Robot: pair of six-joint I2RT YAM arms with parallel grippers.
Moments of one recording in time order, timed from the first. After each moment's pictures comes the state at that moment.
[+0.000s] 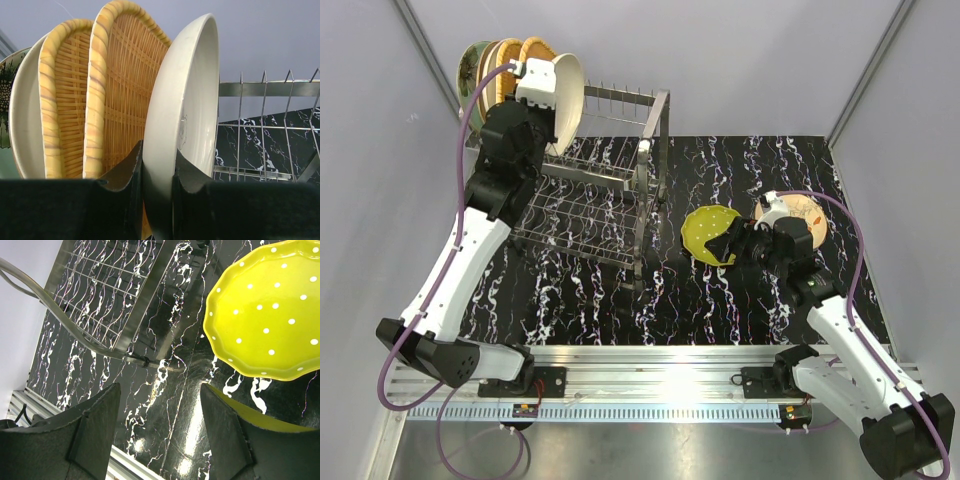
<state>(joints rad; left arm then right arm) -0.39 1.35 1.61 -0.24 -0.37 0.23 0.34 0.85 0.67 -0.23 -0.24 0.53</state>
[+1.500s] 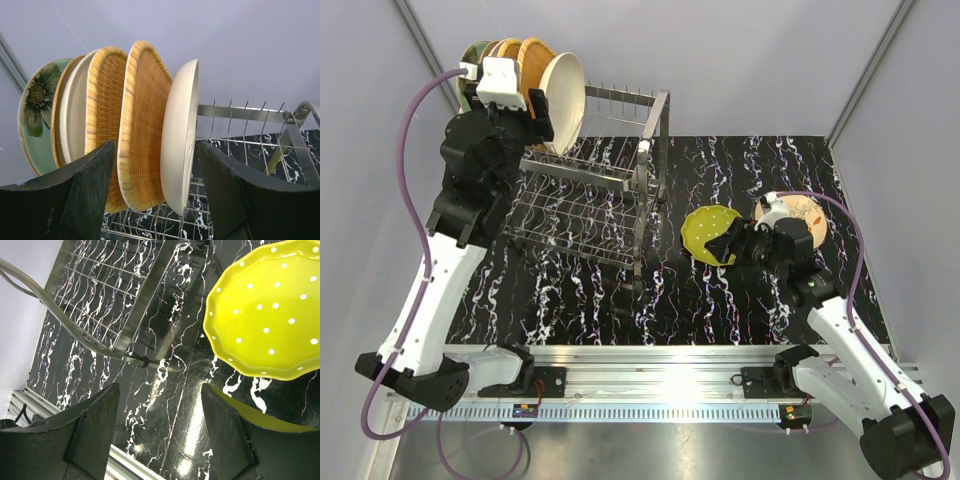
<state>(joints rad) -0.39 1.23 1.64 -0.29 -0.31 0.09 0.34 0.85 0.67 -0.23 -0.24 0.53</state>
